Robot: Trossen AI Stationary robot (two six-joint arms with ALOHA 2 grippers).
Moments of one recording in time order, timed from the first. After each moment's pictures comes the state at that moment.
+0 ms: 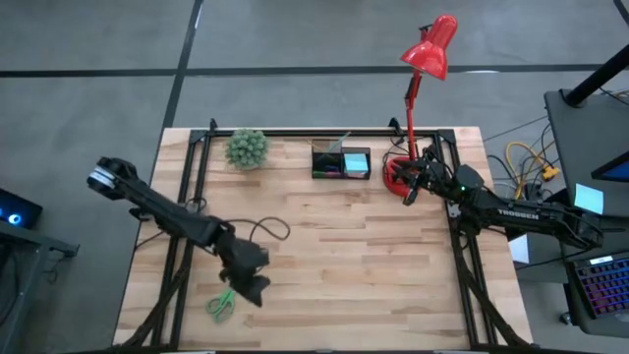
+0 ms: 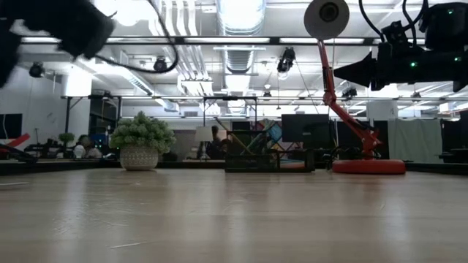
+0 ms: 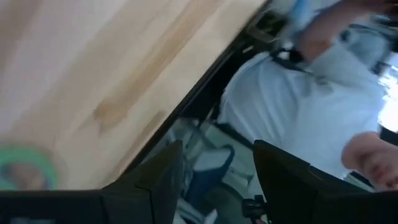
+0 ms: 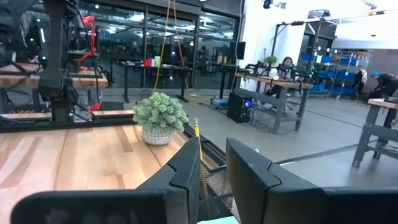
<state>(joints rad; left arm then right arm) -0.45 1.30 0.74 -0.13 0.50 -1.57 -0.47 0.60 0.04 0.67 -0.02 -0.12</state>
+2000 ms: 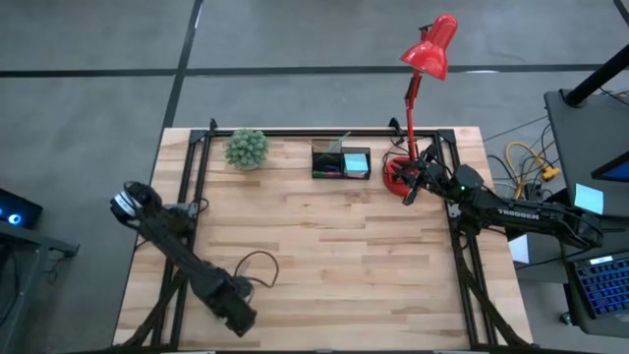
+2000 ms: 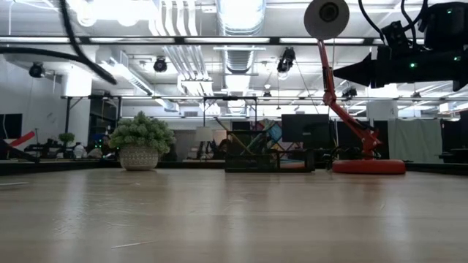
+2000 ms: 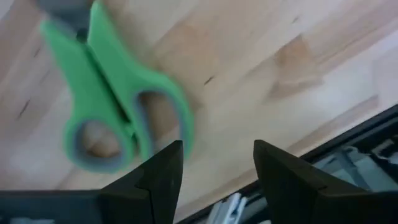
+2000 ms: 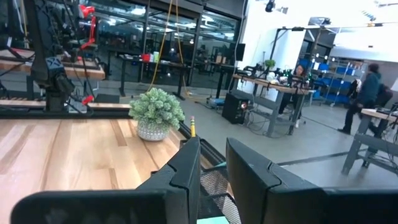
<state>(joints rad) -0.79 1.67 1.00 -0.63 0.33 -1.69 -0.47 0.60 0.05 0.65 -0.02 -0.18</state>
